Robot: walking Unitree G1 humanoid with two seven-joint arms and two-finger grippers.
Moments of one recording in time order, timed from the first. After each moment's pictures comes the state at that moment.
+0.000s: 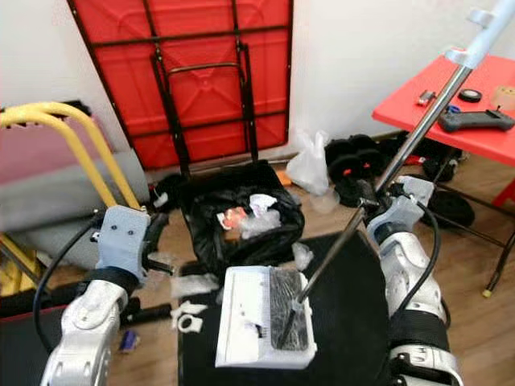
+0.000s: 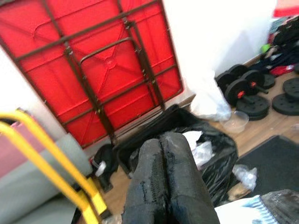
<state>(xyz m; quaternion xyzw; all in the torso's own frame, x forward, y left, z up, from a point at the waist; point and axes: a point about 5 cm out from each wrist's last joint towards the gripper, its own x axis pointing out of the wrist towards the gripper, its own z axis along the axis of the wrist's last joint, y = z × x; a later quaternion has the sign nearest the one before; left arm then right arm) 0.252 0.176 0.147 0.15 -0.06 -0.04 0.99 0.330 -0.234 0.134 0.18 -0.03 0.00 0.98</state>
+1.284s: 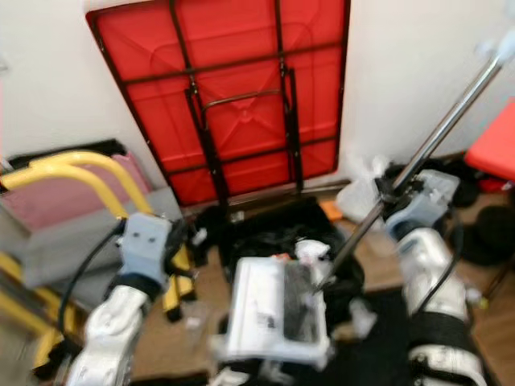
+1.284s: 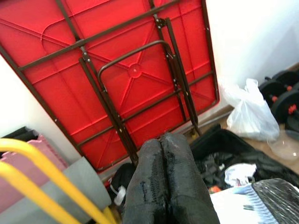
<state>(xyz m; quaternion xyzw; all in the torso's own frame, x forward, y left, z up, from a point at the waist) 0.251 0.166 0.147 0.15 -0.07 -0.06 0.99 0.332 -0.246 0.148 0.18 -0.05 -0.02 0.98</state>
